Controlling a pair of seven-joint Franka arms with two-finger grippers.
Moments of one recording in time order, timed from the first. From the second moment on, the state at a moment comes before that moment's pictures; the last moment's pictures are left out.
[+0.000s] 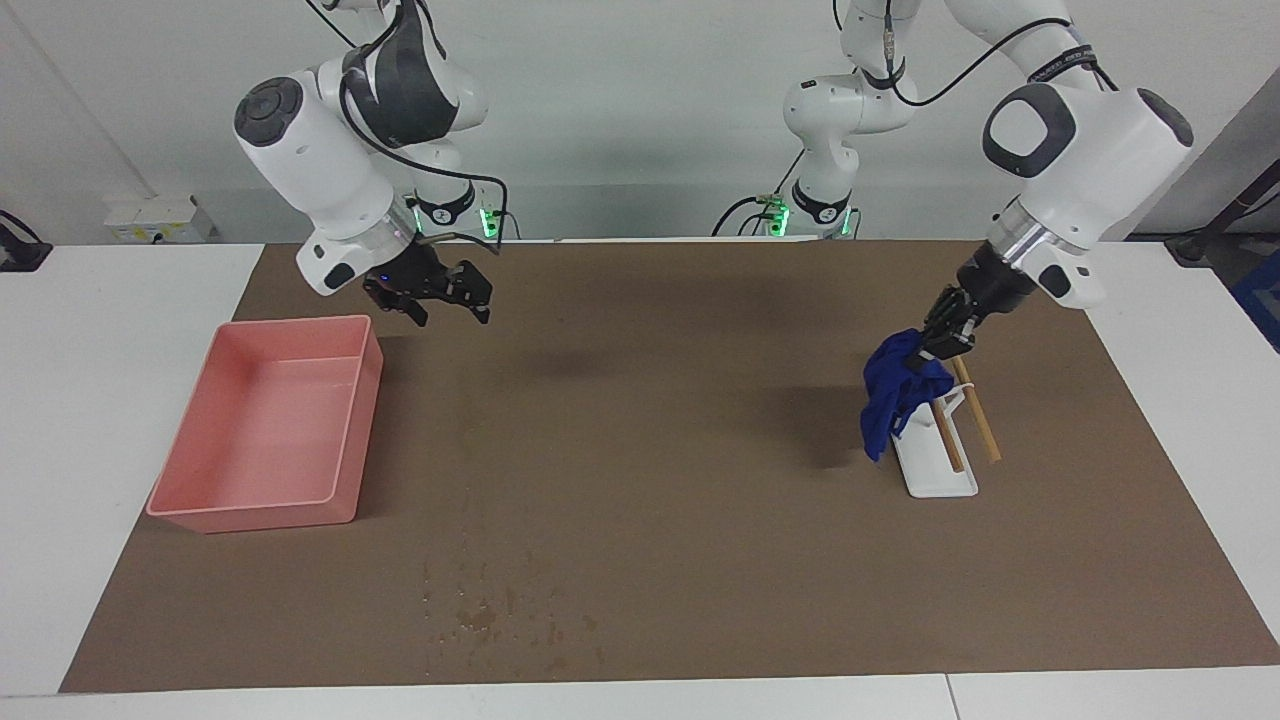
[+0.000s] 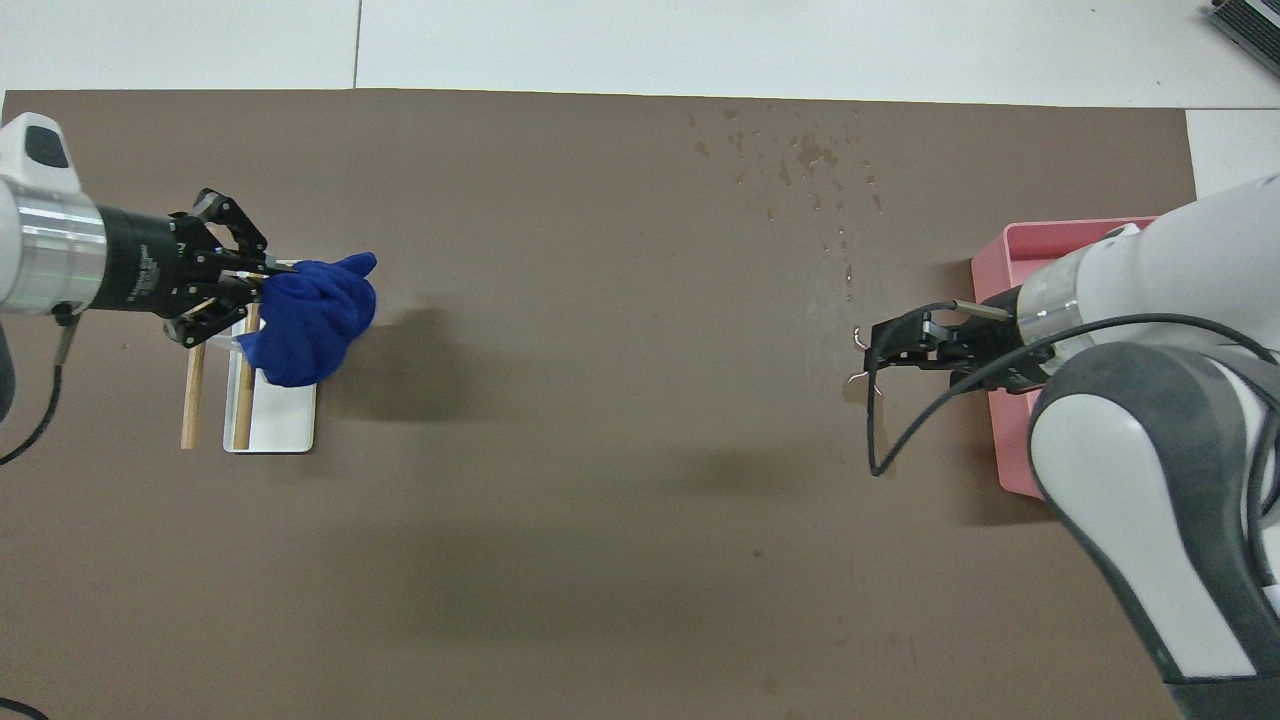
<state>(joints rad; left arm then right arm) 0.03 0.03 -0.14 -1.82 -0.45 1.99 -1.08 0.16 -0.01 0.02 -1.89 0.32 1.85 0.36</state>
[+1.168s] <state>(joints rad) -0.37 0.03 -0.27 -1.82 -0.54 2.35 -1.83 0.40 0.09 0.02 -2.00 0.96 2.30 1.19</state>
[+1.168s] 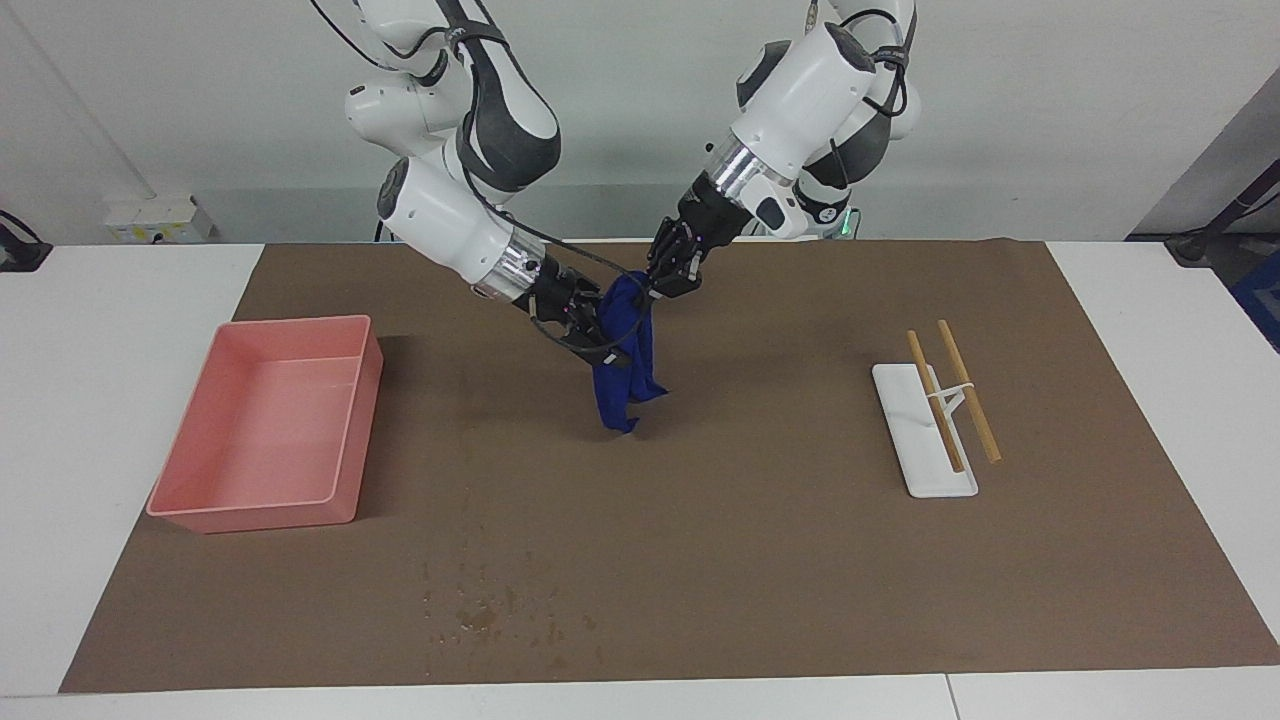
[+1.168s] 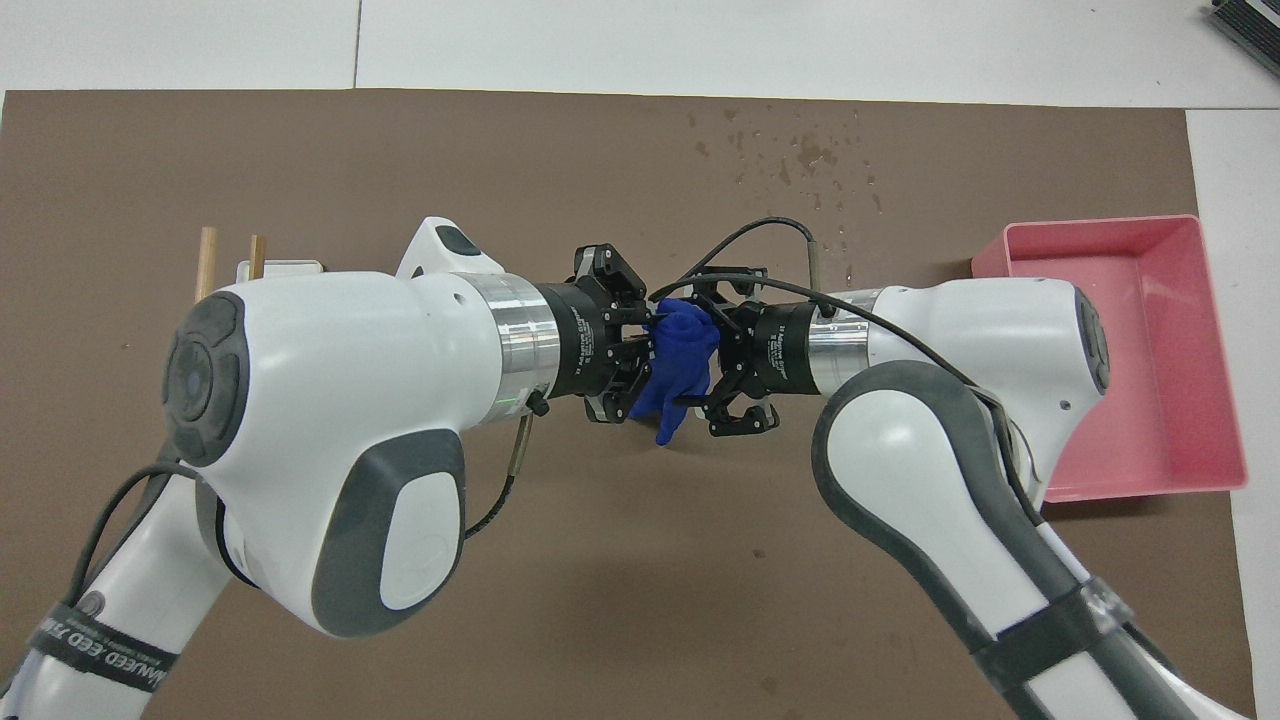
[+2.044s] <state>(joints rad) -0.39 0.02 -0.26 -1.87 -0.54 2.37 -1.82 0.40 0.09 0.01 -2.00 0.96 2.30 1.07</state>
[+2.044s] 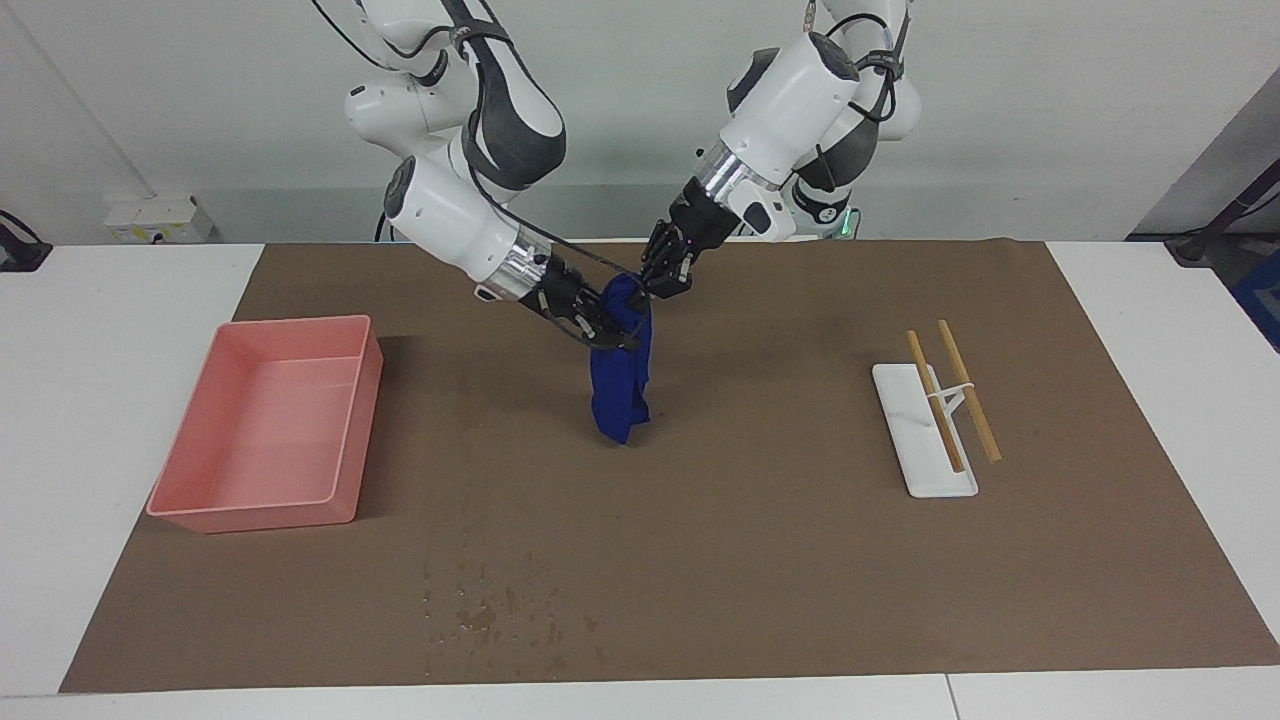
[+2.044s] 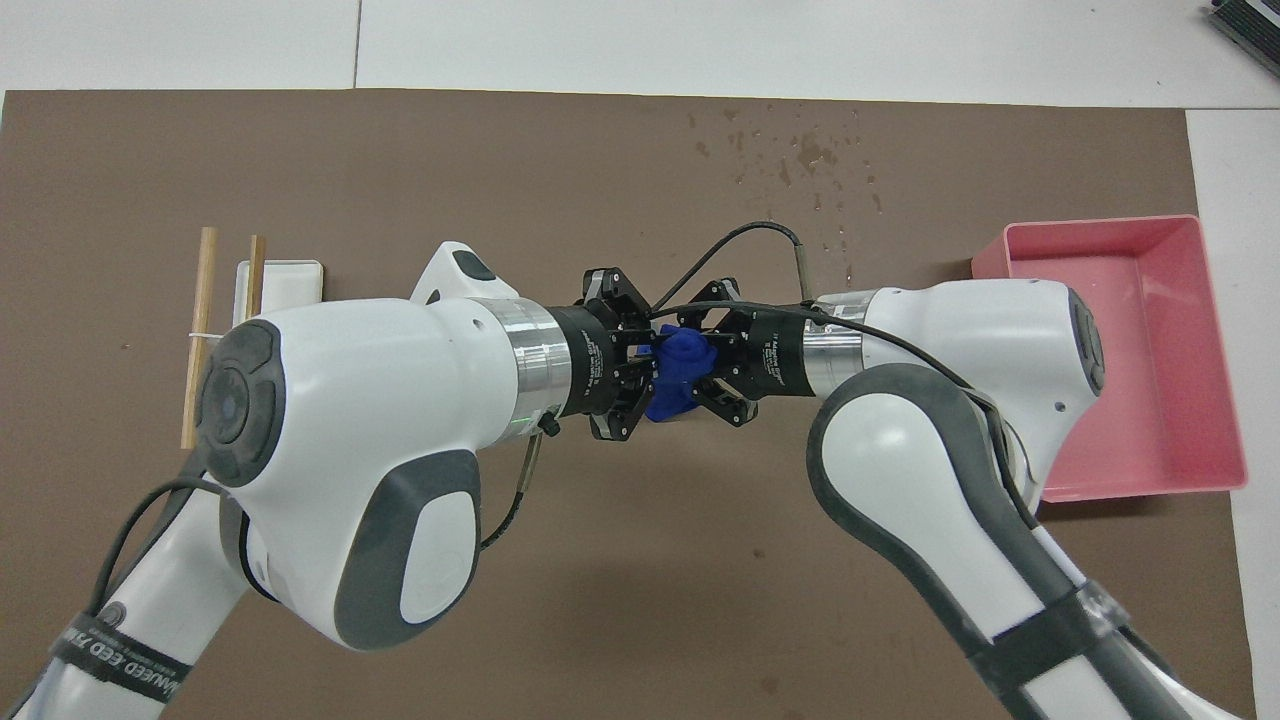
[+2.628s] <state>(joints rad) -0.36 0.01 -0.24 -1.87 -0.46 2.38 -1.69 0.40 0.09 0.01 -1.99 0.88 2.25 1.00</state>
